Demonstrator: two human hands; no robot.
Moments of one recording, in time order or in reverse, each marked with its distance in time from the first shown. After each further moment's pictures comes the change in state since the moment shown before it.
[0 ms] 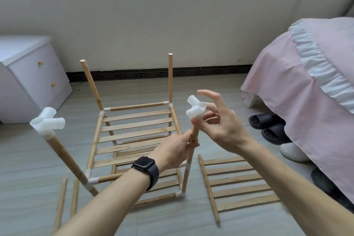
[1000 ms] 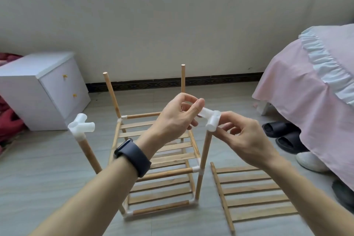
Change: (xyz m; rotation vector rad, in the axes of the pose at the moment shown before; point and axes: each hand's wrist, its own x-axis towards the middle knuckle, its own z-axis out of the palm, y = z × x) left_hand -0.035 0.069 -0.122 -0.644 0.268 -0.074; right_hand -0.025 -0.028 -0.007 -0.005 0.025 -0.009
